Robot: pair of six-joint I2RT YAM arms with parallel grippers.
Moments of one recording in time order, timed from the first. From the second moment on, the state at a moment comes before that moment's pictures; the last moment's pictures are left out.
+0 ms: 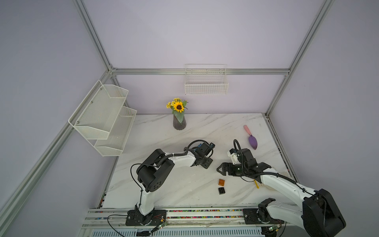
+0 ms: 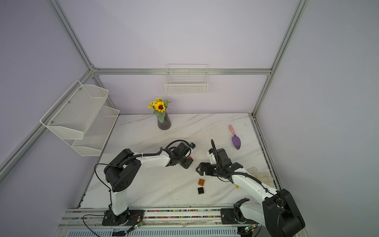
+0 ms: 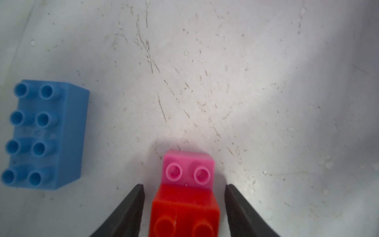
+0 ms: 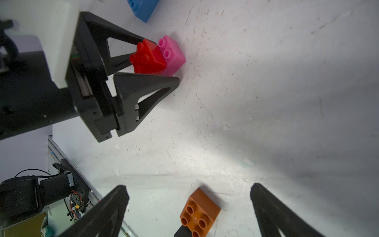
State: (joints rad) left arm -0.81 1.94 1.17 -0.22 -0.08 -0.08; right arm 0.42 1.16 0.56 -0.33 -0.40 0.51
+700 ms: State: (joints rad) left arm -0.81 1.92 1.07 -0.05 -0.10 -0.08; right arm 0.42 1.18 0.56 -0.33 -0.40 0.51
